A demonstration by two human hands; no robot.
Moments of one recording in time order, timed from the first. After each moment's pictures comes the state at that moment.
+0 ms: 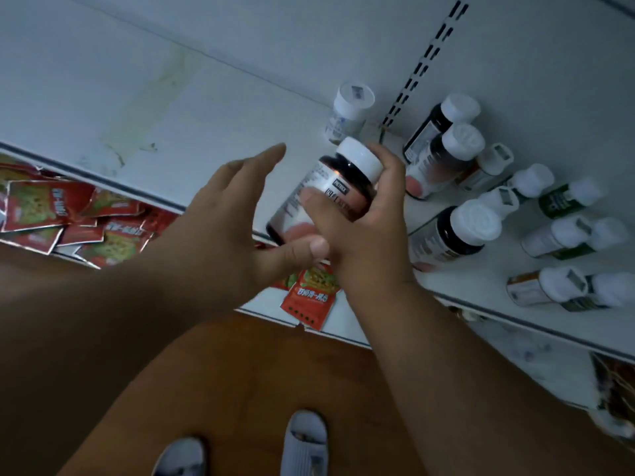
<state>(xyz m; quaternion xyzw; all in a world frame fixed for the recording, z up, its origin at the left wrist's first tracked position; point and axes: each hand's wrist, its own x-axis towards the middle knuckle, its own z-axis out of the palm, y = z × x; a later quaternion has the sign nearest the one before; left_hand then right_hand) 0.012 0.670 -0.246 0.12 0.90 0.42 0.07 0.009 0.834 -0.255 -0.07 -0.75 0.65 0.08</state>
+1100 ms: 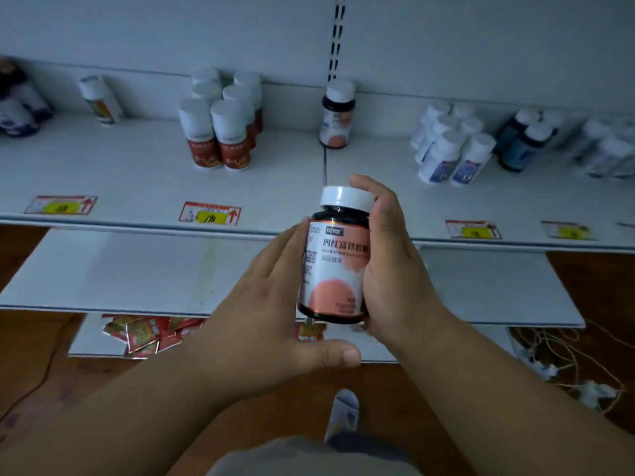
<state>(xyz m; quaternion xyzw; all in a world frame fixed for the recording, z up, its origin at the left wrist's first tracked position) 0.172 0.655 0.204 0.35 0.85 0.39 0.09 0.185 0.812 0.206 -0.09 -0.65 0.75 0.08</state>
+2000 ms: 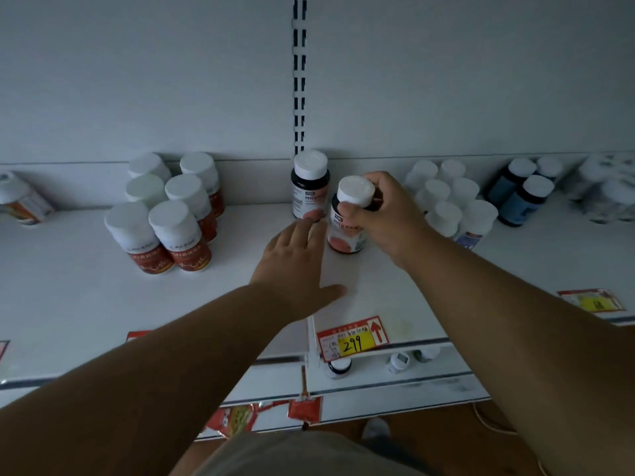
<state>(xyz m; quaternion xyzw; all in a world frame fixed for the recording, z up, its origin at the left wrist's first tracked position) -0.062 0.811 0.170 0.35 0.93 0.11 0.05 -0.055 0.991 0.195 -0.16 -0.84 0.51 0.12</state>
